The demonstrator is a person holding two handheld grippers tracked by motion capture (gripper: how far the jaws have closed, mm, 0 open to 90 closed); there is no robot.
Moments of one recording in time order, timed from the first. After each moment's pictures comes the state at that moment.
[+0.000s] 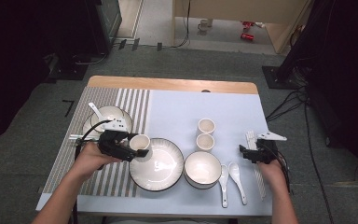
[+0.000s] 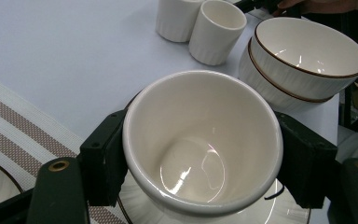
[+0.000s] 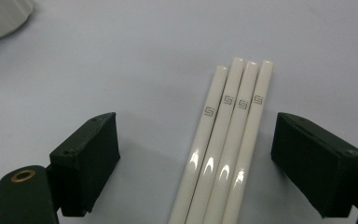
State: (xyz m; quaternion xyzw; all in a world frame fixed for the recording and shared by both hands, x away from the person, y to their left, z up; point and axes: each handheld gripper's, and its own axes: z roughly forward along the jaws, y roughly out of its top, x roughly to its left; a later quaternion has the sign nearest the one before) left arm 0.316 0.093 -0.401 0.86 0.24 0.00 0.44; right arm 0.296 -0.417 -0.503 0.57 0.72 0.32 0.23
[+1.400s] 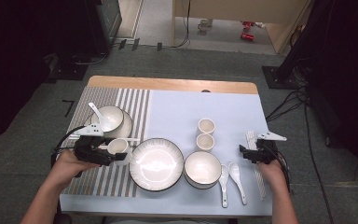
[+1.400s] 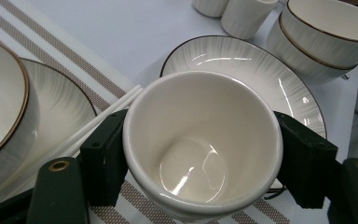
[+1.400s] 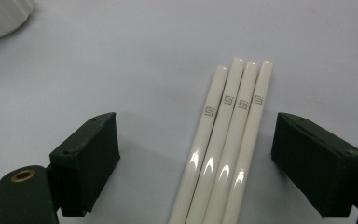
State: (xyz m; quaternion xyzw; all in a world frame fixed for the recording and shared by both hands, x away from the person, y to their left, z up) left arm 0.304 0.157 -0.411 0.85 0.30 0.01 0.43; right arm 0.296 -0.417 -0.503 0.57 0.72 0.32 0.23
